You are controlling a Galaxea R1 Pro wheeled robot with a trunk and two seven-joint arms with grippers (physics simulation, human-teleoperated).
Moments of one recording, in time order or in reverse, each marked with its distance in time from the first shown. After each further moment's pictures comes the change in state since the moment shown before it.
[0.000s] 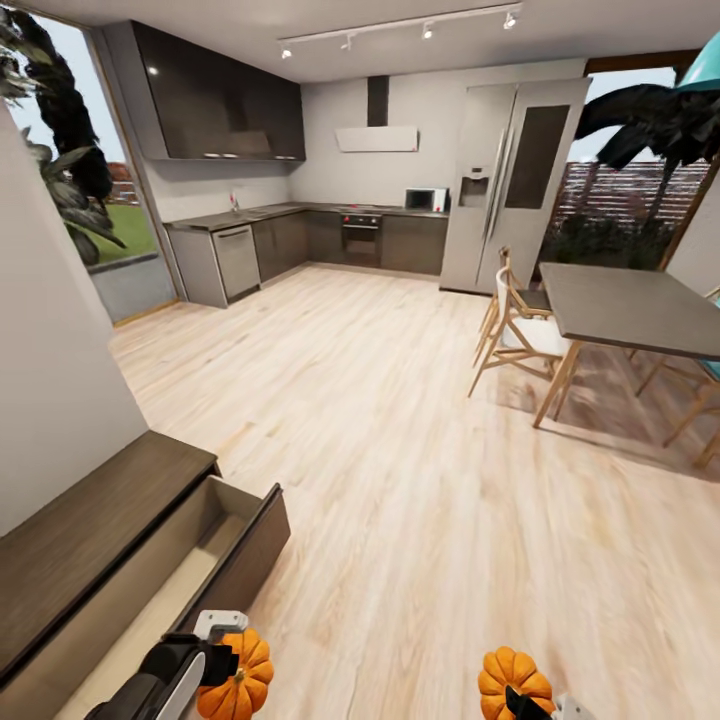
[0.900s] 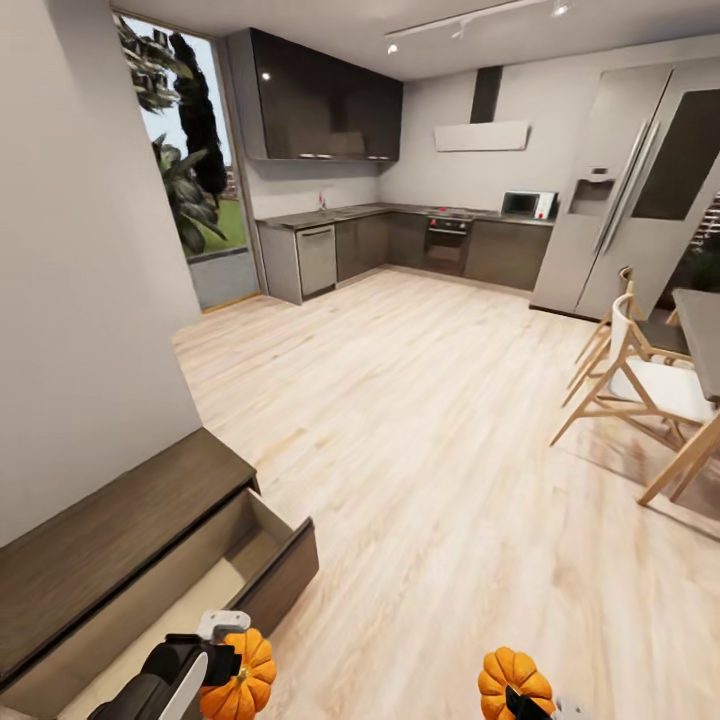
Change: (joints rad) left arm 0.000 -0.007 -0.002 0.000 0.000 0.000 0.000; right arm 0.000 0.001 0.000 0.000 0.000 0.000 -0.002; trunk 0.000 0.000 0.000
